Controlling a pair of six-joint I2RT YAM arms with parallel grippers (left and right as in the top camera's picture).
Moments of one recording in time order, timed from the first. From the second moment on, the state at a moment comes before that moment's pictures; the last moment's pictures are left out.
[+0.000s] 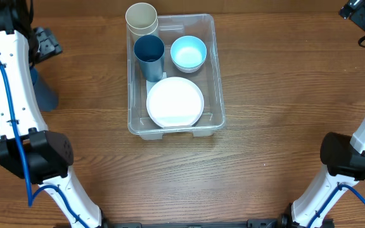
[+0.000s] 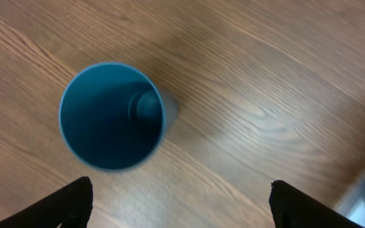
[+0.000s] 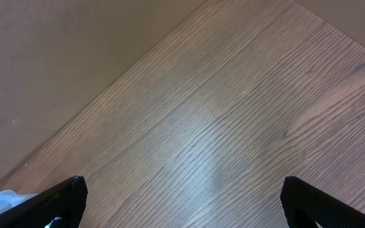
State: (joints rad) left arm 0.26 2.12 2.37 -1.48 -0.21 -0.33; right arm -0.23 2.07 2.79 -1.61 0.15 0.48
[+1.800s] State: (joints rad) left arm -0.45 1.98 2.30 -1.34 -0.20 -0.15; right arm -0.23 2.07 2.79 -1.61 0.15 0.48
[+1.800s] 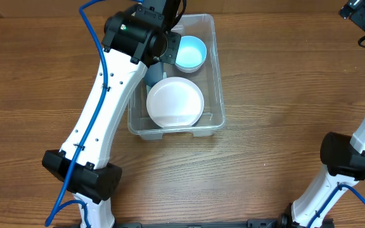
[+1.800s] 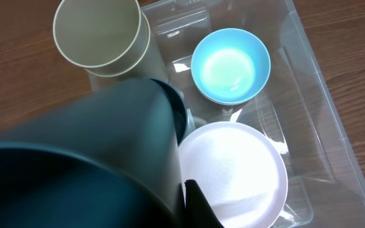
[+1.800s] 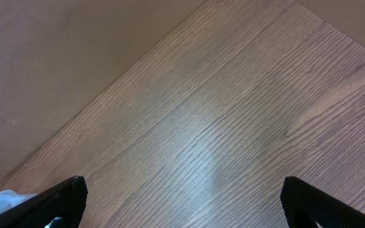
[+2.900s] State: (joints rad) left arm -0.48 1.42 2.54 -1.69 -0.21 -0.18; right arm -0.23 2.07 2.79 -1.61 0.15 0.48
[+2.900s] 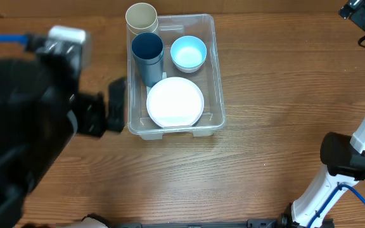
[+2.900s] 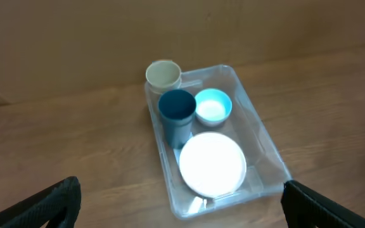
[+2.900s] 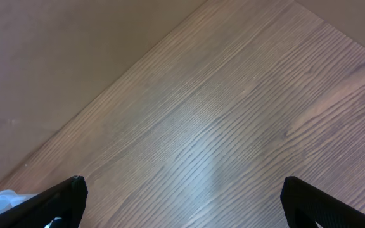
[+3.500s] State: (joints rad) left arm -0.09 0.33 0.55 0.10 -0.03 -0.16; right arm -0.23 2.07 2.79 -1.61 0.15 0.49
